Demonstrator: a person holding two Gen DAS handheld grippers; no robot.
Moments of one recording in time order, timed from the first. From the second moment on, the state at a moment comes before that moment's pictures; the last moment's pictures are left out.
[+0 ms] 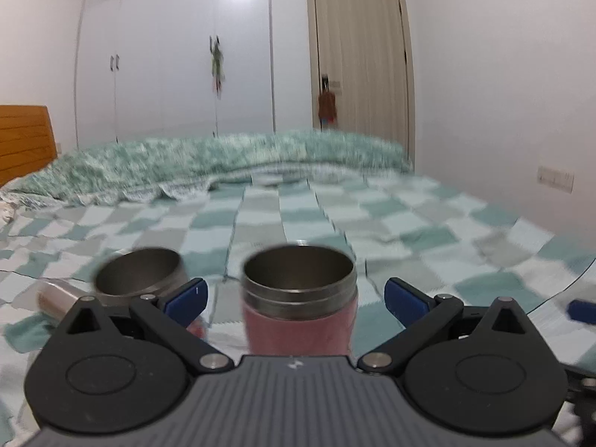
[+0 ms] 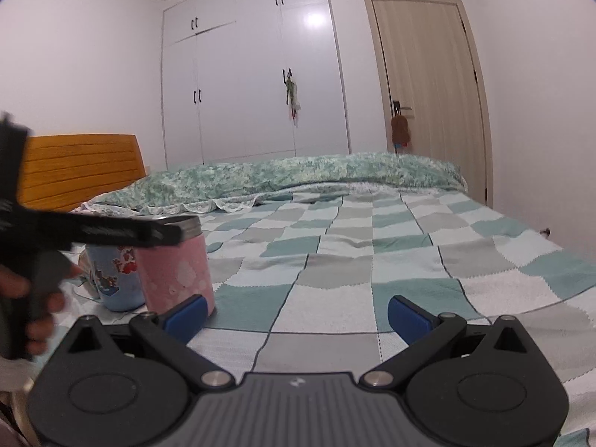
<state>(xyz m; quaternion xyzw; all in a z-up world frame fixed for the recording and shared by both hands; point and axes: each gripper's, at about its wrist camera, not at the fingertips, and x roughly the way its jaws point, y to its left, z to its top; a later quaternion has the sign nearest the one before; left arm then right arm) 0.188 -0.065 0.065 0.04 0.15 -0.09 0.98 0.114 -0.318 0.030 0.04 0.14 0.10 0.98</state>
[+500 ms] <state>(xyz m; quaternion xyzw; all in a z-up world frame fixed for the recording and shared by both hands) 0.057 0.001 0.048 0.04 0.11 -0.05 0.99 0.054 -0.288 0.036 0.01 0.09 0.10 0.99</state>
